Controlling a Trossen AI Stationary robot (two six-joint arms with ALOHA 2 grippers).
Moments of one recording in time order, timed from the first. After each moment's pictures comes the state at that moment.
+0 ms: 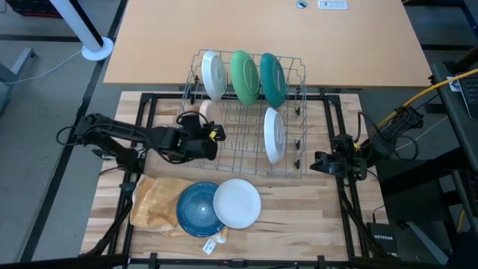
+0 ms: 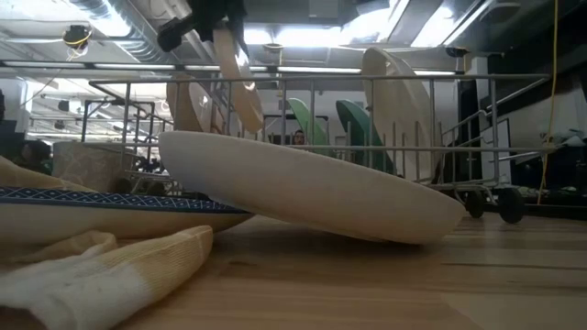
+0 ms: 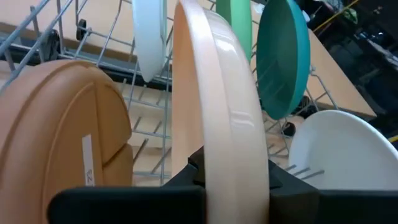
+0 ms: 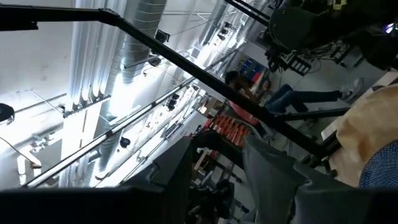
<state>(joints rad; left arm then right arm) -0.13 1.48 1.30 -0.80 -1.04 -1.48 0.67 0.54 0.51 0.41 0.35 0.91</state>
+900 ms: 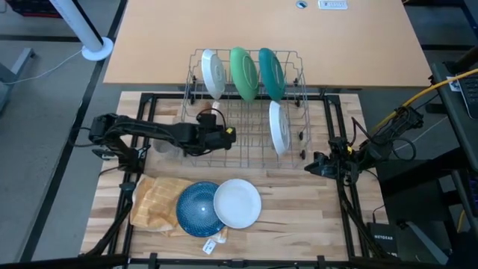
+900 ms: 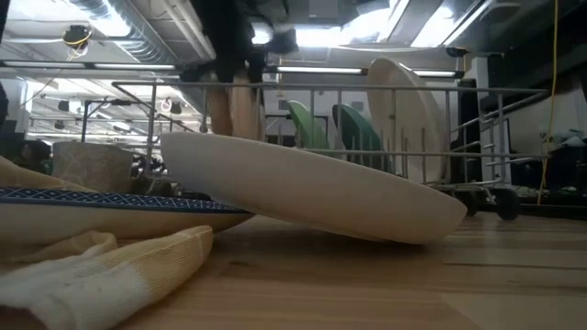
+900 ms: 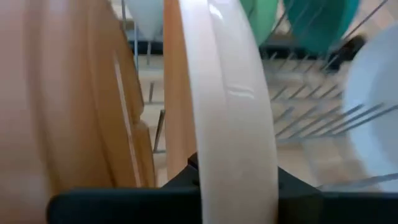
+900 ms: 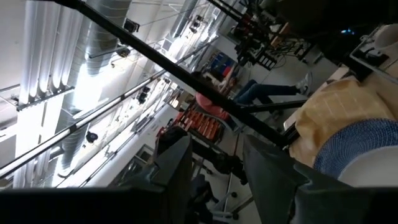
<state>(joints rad) 0.00 1.63 1.30 -0.70 -0.83 -1.27 0.67 0.55 0.51 0.29 0.41 0.91</state>
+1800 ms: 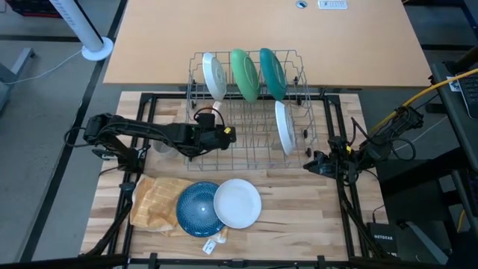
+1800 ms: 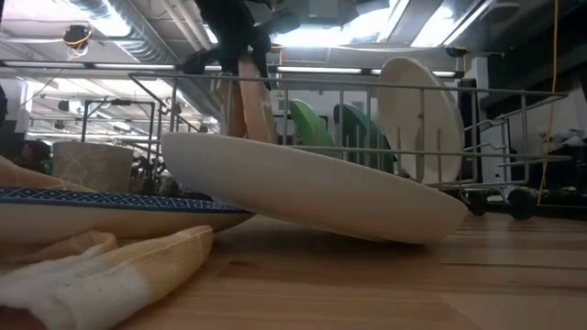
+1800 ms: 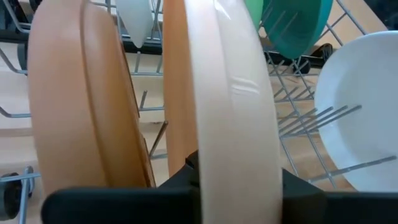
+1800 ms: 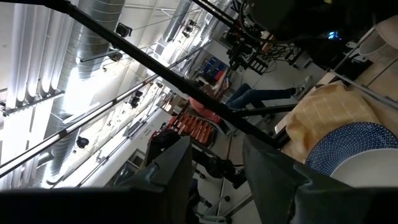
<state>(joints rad) -0.03 1.59 1.30 -0.64 -0.81 -1.28 0.67 0.55 0.51 0.26 0.44 0.91</state>
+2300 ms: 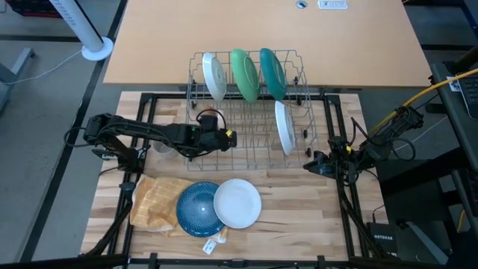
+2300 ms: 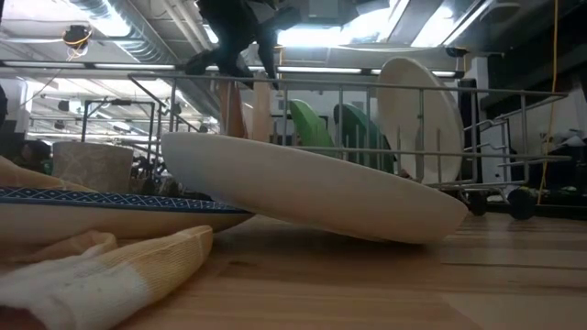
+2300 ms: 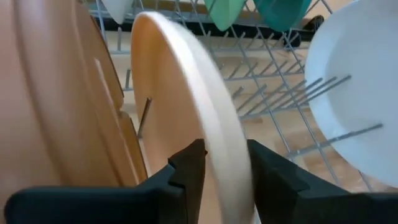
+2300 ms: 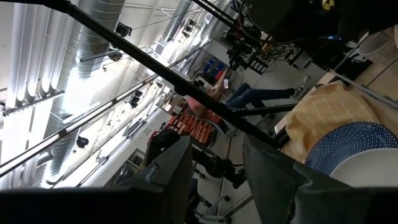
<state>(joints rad) -0.03 1.59 1.30 -0.64 -0.72 -1.25 0.67 0.55 0.51 0.26 0.44 0.91</state>
